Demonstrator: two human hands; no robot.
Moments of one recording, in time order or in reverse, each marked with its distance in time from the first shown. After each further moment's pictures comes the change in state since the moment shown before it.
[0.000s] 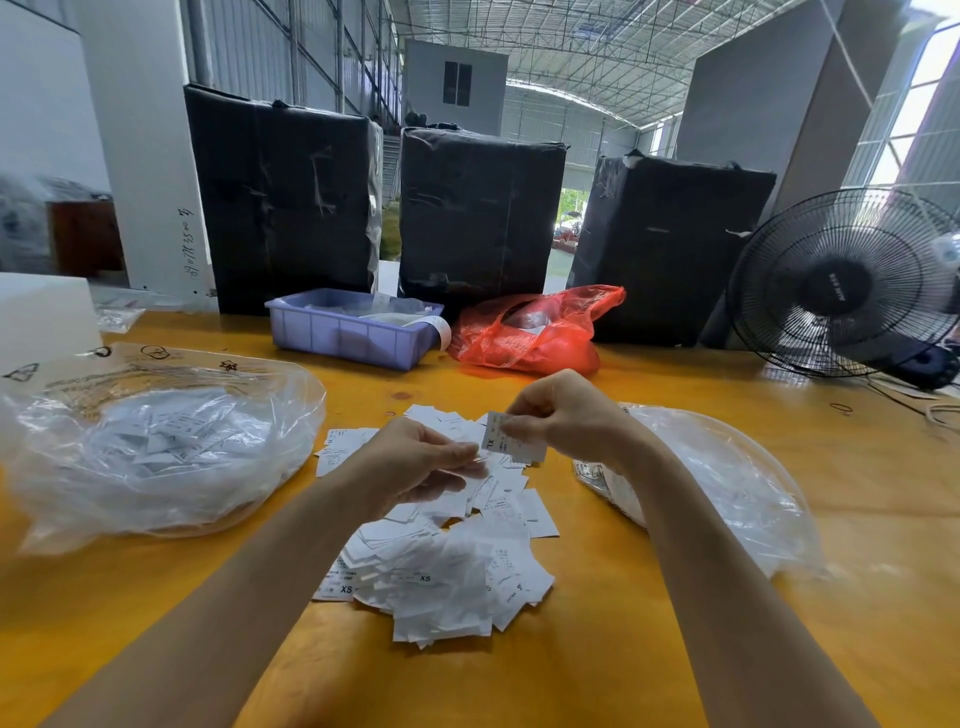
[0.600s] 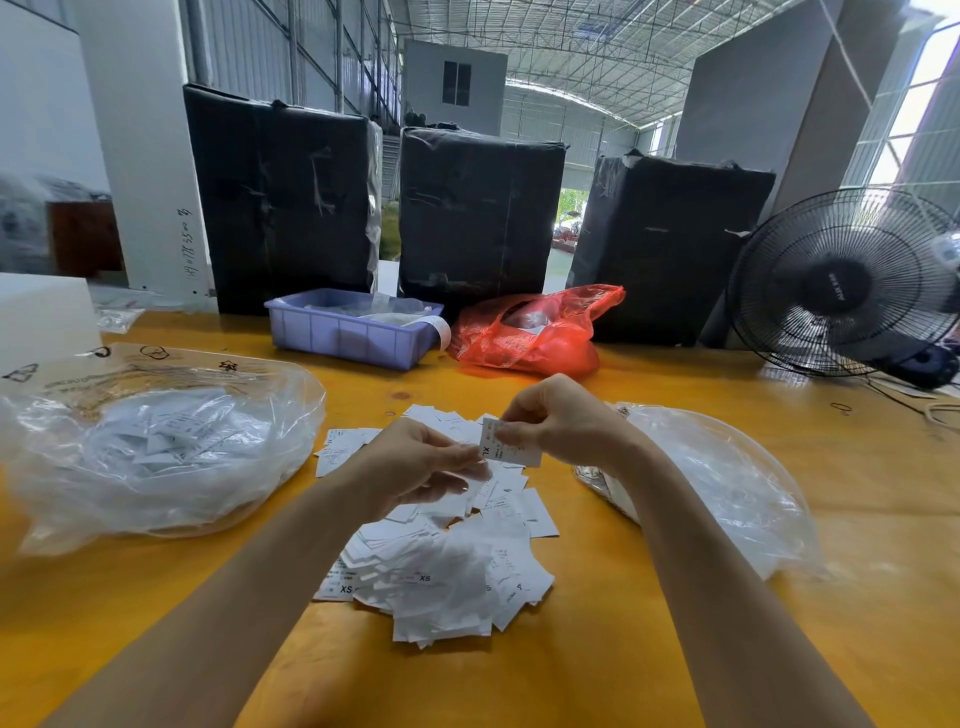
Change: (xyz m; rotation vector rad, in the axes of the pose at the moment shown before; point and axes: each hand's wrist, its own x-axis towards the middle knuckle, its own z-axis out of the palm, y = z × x) left_hand 0.001 0.000 0.000 0.018 -0.038 0.012; right_hand 0.000 -0.002 0.005 -0.048 -0.025 0.002
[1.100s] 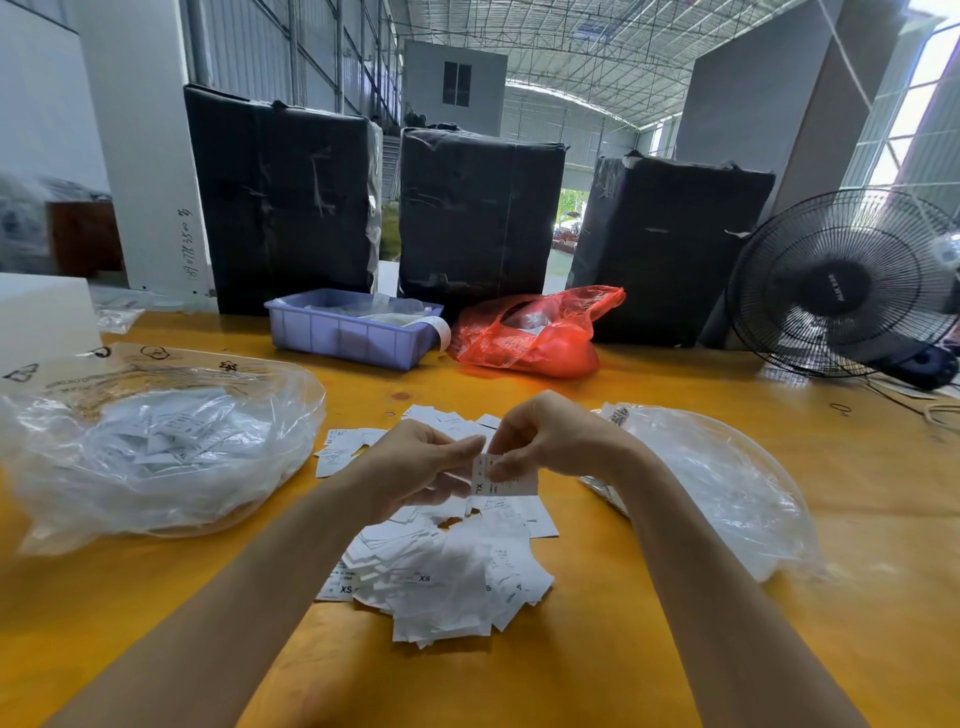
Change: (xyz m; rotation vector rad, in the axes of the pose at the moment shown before) left_hand -0.001 0.002 0.006 0.036 0.027 0.004; right_hand -0.003 -0.004 0.004 0.073 -0.186 0.079
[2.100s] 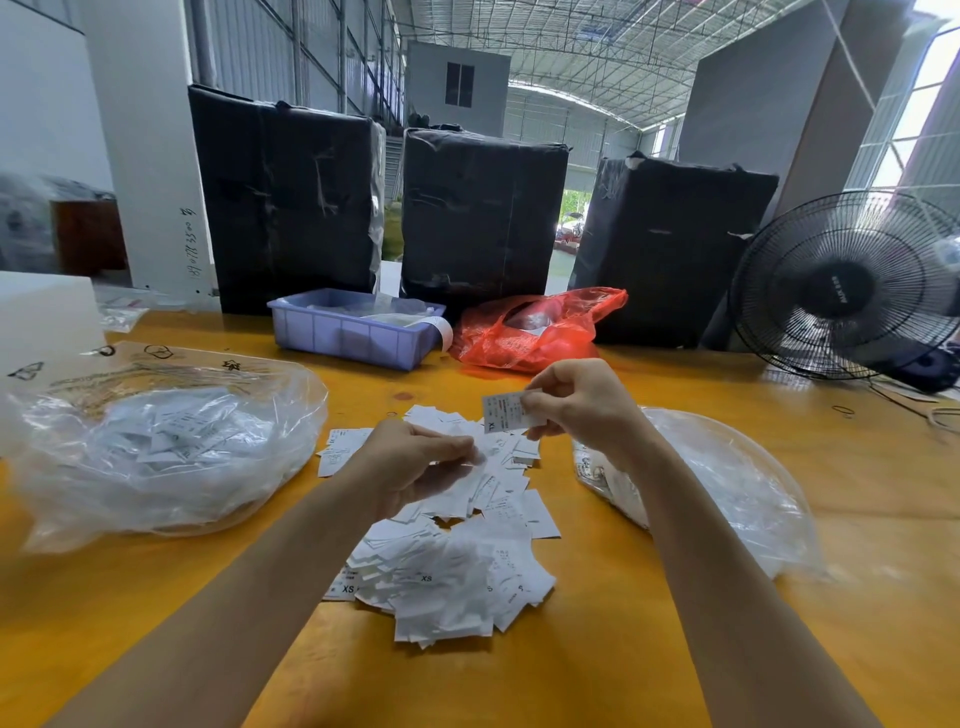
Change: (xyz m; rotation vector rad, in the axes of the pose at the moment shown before) left_hand 0.004 -0.002 -0.001 -0.388 0.122 -0.049; right_hand 0.002 0.009 -0.012 0.243 0.407 -0.050
